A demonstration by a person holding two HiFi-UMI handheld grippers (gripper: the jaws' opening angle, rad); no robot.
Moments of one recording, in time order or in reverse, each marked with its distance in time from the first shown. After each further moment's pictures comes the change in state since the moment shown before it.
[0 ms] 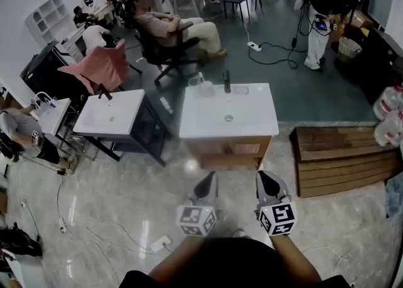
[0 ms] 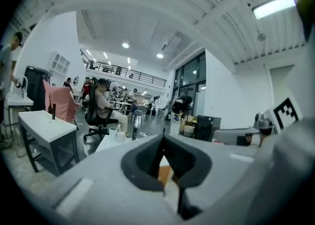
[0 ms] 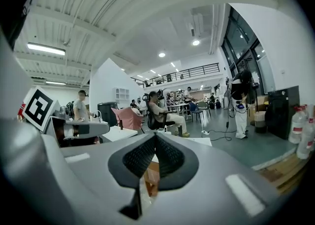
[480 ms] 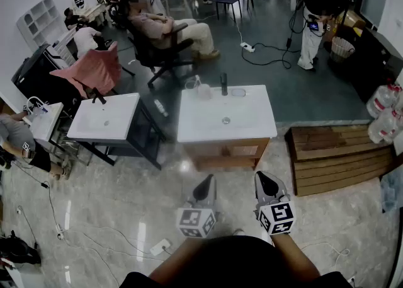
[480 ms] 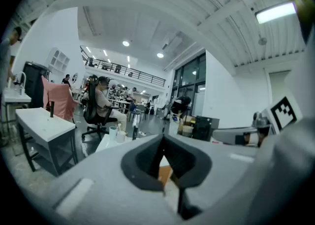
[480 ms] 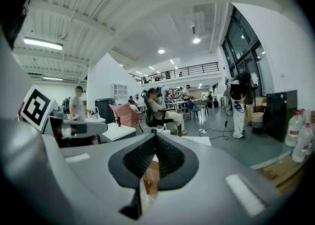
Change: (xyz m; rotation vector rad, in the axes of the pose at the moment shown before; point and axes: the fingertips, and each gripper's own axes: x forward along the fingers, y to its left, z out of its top) left arm 0.001 0.037 0.010 -0.019 0.008 -0.020; right arm 0.032 0.019 0.010 -0.016 0.039 -0.025
